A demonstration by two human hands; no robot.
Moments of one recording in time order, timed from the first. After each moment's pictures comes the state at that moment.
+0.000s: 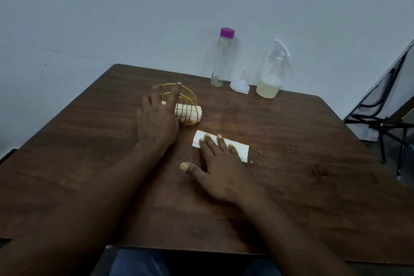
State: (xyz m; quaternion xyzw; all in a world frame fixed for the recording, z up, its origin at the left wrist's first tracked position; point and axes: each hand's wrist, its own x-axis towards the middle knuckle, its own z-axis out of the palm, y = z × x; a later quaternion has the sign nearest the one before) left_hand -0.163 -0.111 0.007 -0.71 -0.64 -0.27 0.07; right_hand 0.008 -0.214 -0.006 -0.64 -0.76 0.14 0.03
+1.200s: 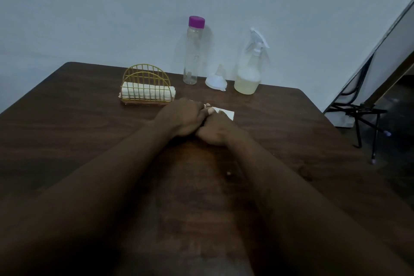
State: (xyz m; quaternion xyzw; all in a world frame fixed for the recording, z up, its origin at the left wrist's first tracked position) left_hand -0.049 -0.032 0.018 -0.88 -0.43 -0.17 -0.07; right_hand 0.092 -0.060 0.007 -0.63 -0.76 0.13 0.03
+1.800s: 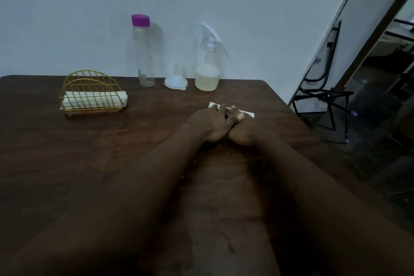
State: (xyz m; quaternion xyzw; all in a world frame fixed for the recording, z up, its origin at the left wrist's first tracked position) left_hand 0.128 -0.062 0.007 -0.90 -0.41 -0.10 -0.16; right_hand 0.272 -0.103 -0.004 -0.69 -0.71 0.13 0.04
